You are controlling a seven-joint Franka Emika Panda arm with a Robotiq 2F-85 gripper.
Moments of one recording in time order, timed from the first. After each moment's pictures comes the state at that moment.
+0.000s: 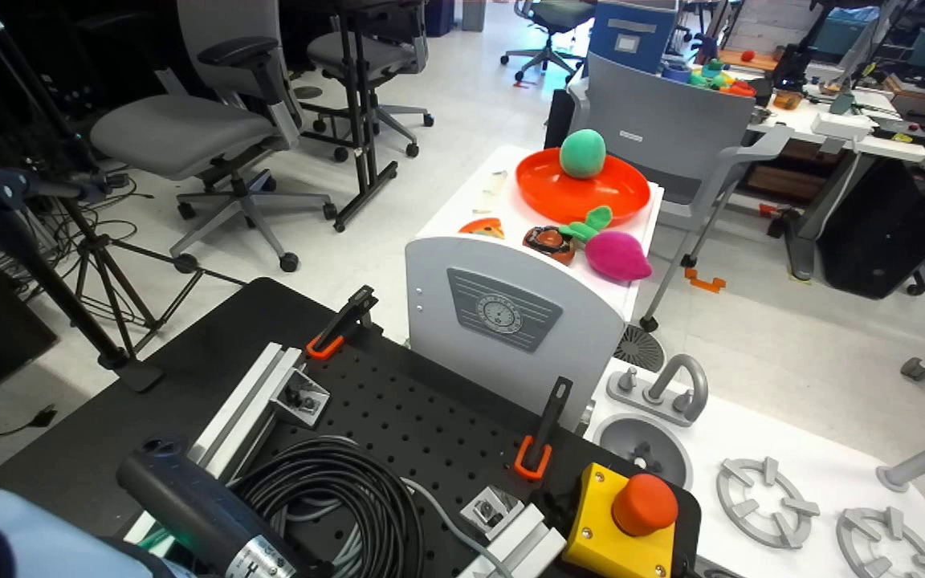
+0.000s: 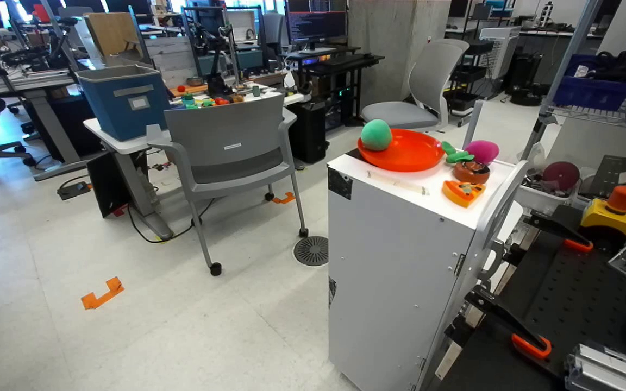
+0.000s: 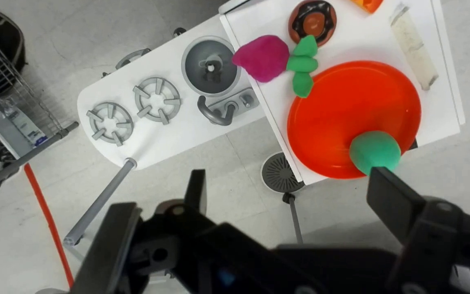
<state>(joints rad) -0.08 -0.20 -0.07 -2.09 -0.15 1.98 0.25</state>
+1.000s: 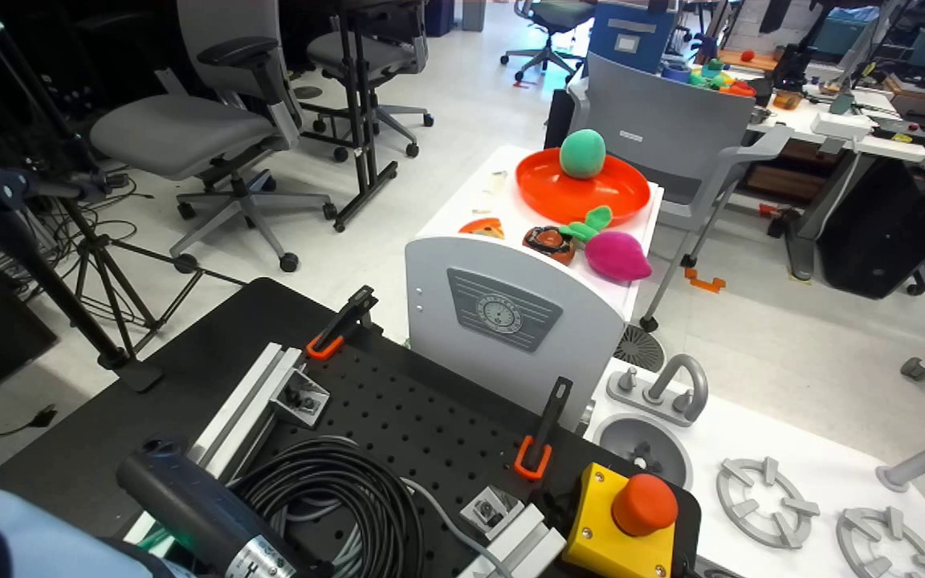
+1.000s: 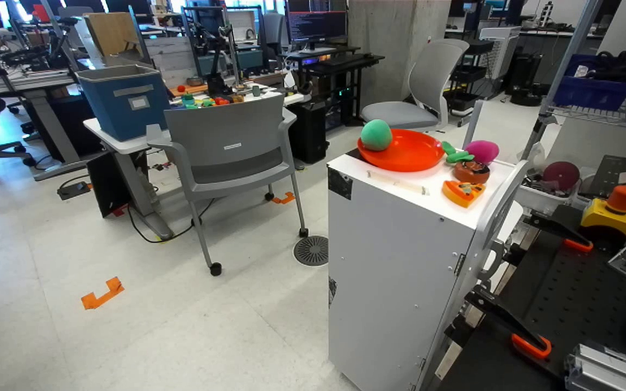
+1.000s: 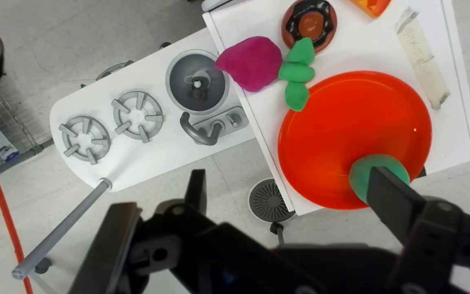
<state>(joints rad) -0.09 -0.03 -0.08 -2.04 -0.10 2.02 0.19</state>
